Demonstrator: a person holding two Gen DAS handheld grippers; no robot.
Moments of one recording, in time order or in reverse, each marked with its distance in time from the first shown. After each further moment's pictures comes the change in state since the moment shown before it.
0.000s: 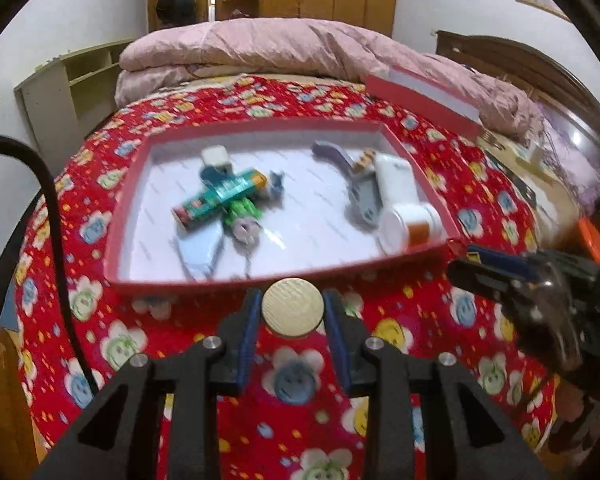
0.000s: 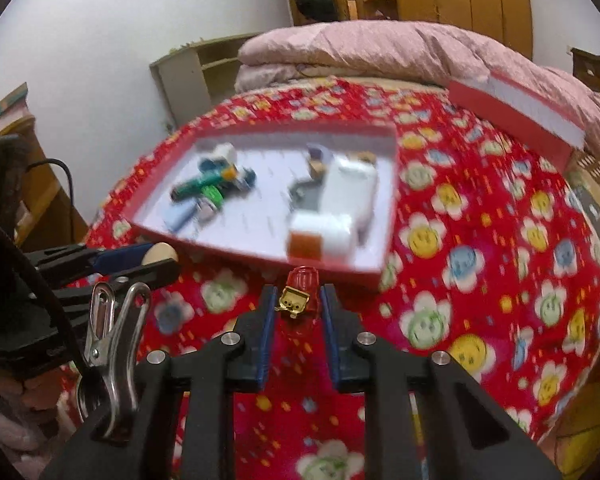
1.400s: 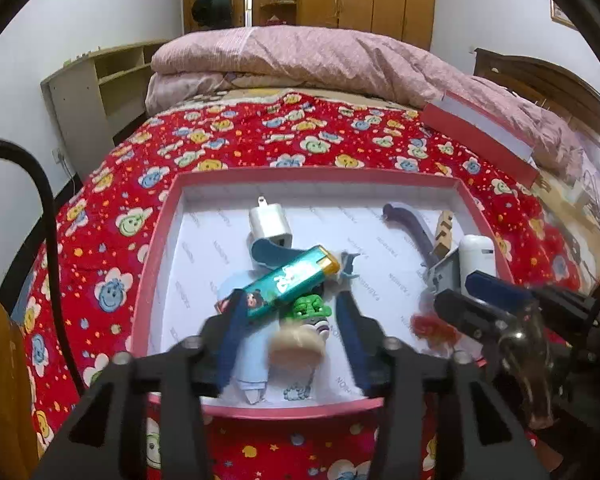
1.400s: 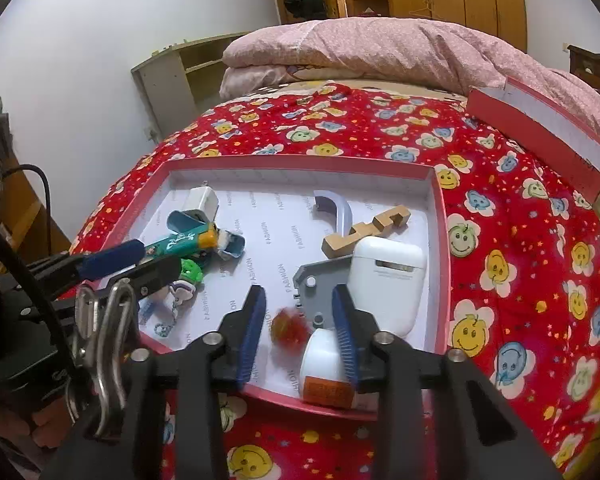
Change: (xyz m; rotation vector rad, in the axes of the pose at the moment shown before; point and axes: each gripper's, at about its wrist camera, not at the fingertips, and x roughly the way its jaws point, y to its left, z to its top) left arm 0.039 0.034 0.054 -0.068 -0.042 0.104; right arm 0.069 0.008 0.058 0.036 0.010 -0.038
